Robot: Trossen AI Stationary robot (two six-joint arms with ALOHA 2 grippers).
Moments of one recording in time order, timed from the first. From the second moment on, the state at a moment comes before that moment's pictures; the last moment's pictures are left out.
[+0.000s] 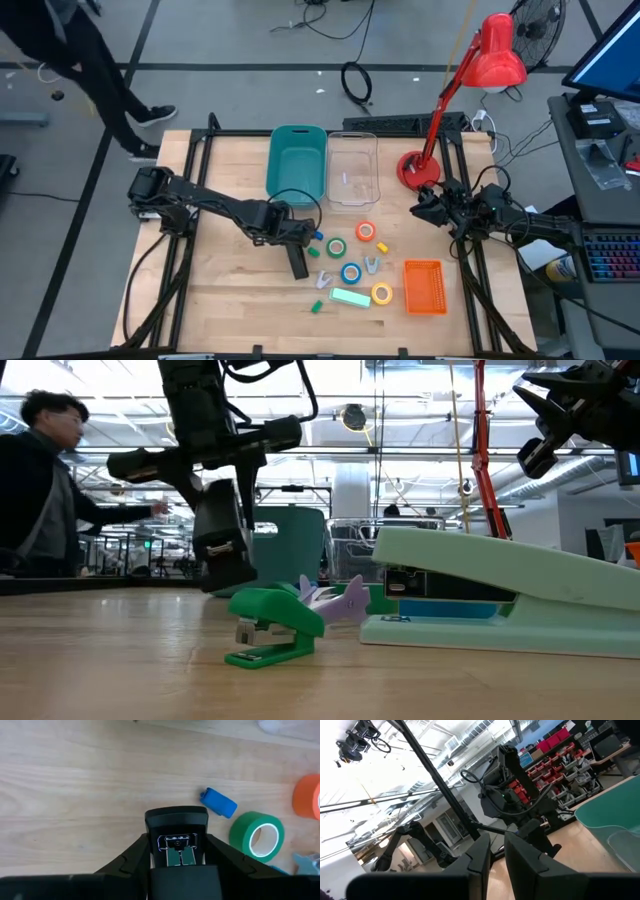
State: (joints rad) left arm -0.18 1.72 1.23 -0.81 -0.19 -1.80; right arm -0.18 0.03 0.02 0.31 -0.34 0.72
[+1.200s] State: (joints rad) left arm 0.04 1.45 1.23 -0.71 -0.01 -1.61; right arm -0.18 0.08 0.02 0.31 -0.34 0.72
